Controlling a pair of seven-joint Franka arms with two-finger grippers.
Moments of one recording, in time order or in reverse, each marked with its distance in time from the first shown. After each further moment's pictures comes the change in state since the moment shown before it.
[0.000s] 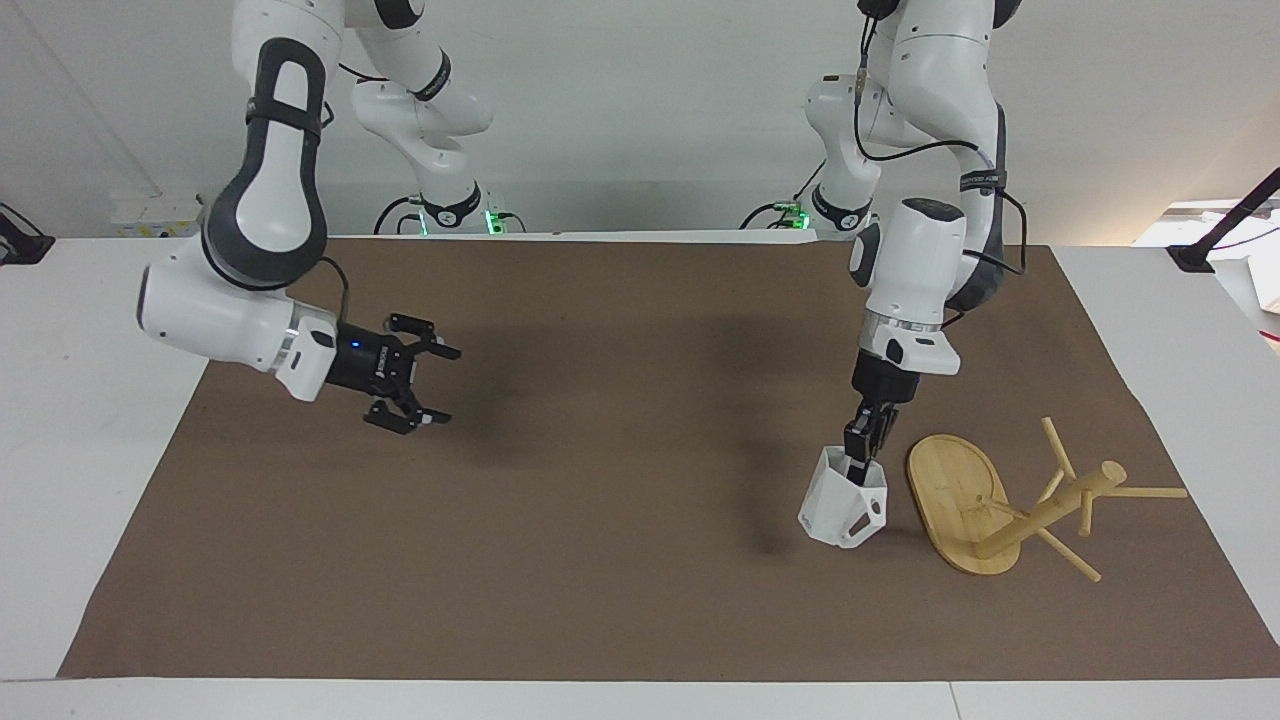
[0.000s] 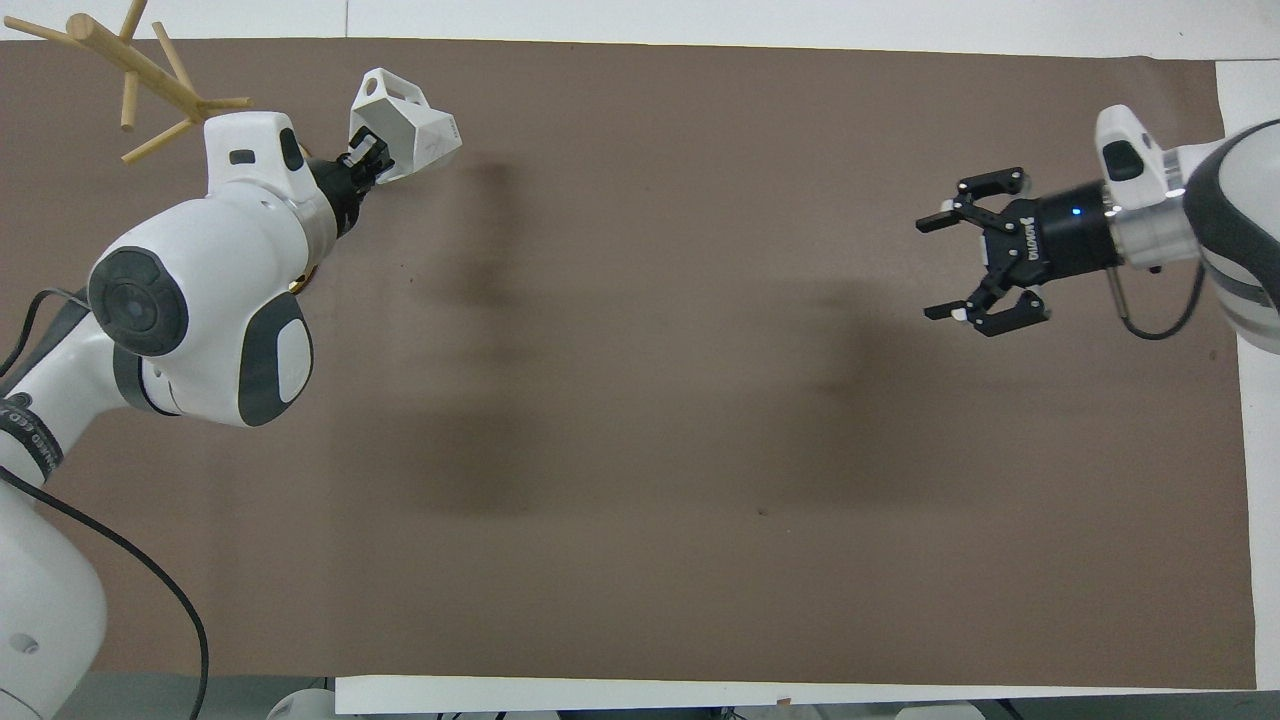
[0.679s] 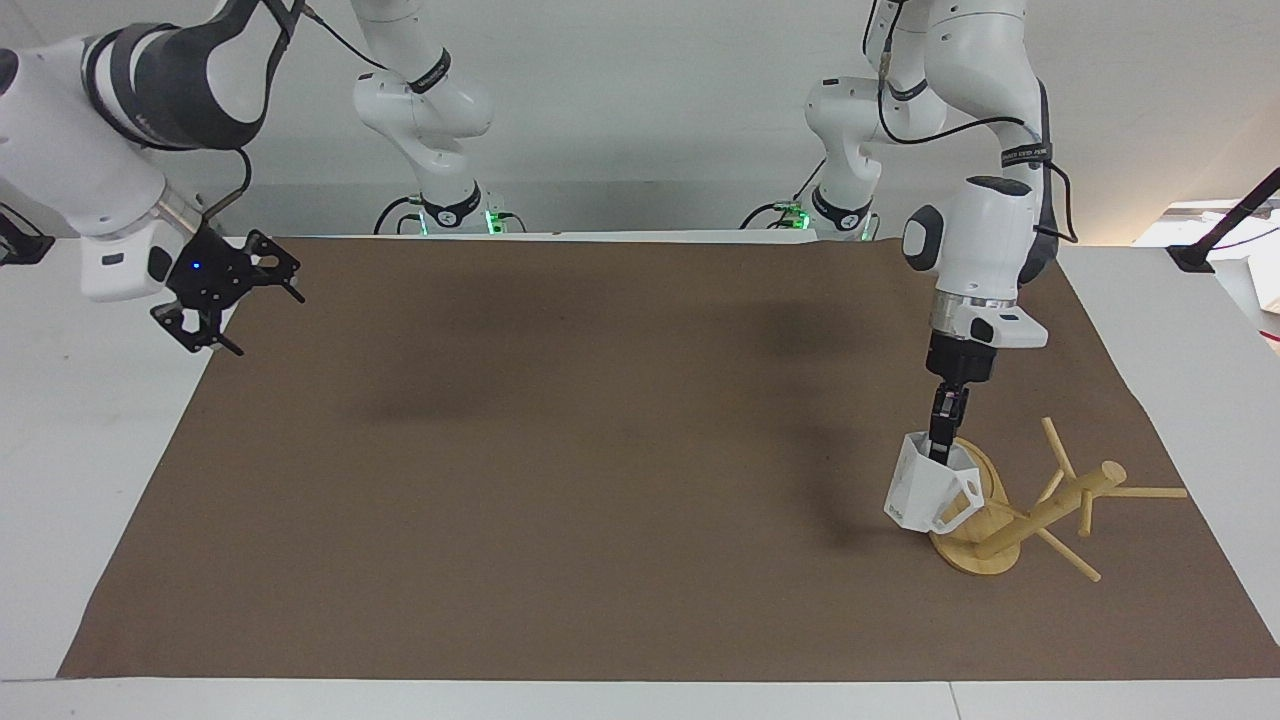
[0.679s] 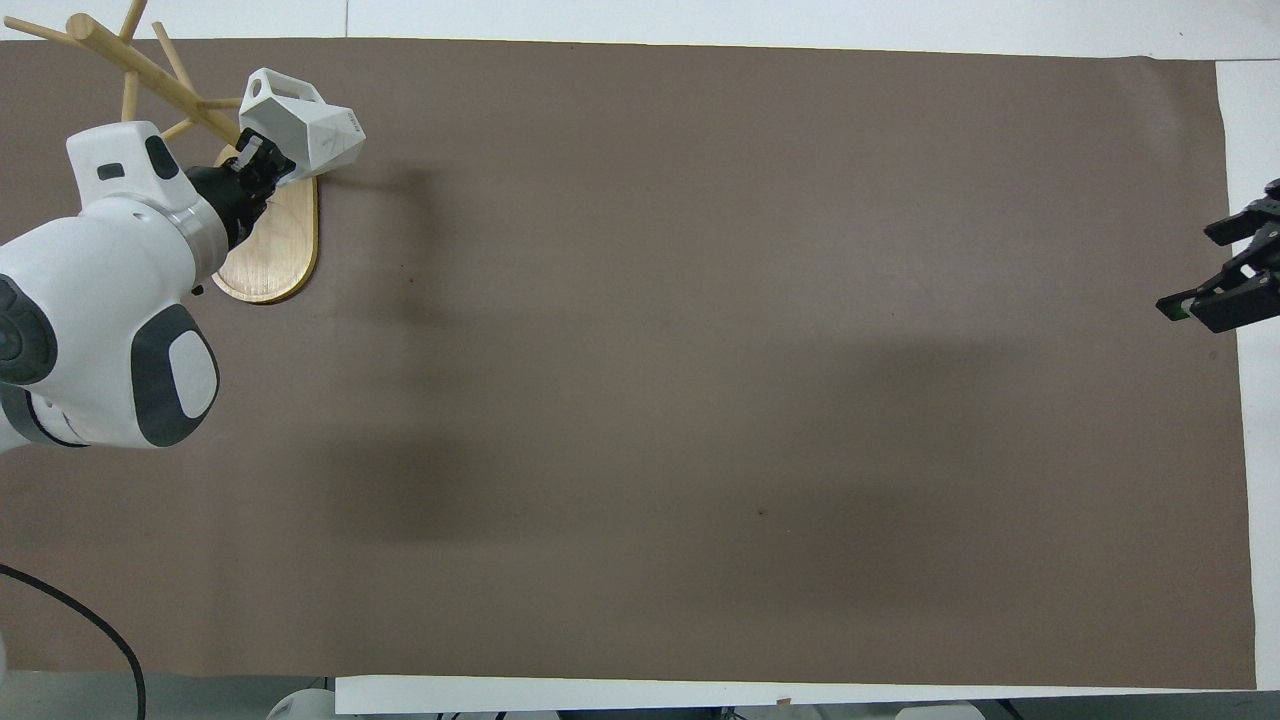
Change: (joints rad) left arm 0.121 -0.100 0.001 -0.089 0.000 0.000 0.014; right arm -0.054 -0.093 0.017 0.256 -0.580 -0.182 0.854
